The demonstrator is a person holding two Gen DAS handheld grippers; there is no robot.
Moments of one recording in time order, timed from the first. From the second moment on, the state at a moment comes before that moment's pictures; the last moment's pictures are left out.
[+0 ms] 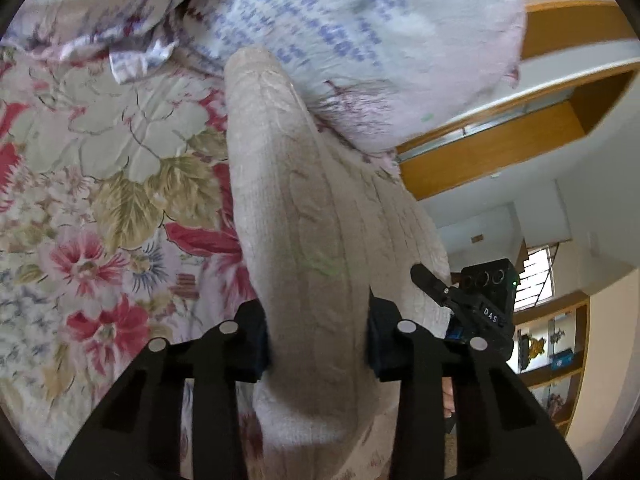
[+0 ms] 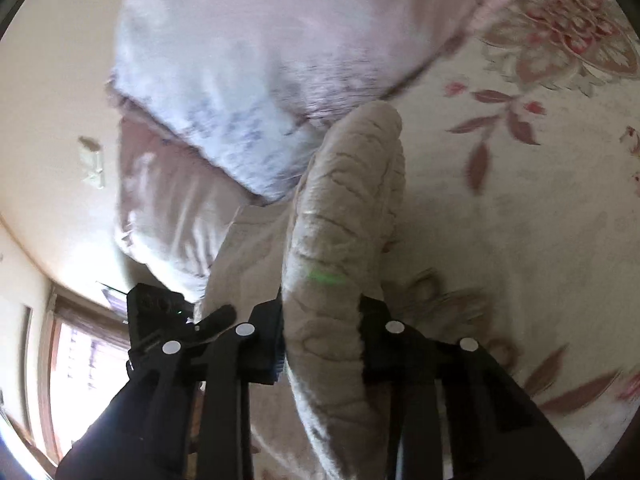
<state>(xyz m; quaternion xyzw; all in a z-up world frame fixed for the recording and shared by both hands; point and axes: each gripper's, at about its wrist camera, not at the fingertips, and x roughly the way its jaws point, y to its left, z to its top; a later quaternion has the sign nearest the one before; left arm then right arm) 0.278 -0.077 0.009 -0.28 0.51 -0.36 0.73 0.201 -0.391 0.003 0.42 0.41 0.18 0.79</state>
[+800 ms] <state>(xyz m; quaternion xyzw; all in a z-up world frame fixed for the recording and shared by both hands) 0.251 0.112 0.001 -0.31 0.50 -0.25 0.77 0.260 -0.261 0.009 0.31 0.45 0.17 0.82</state>
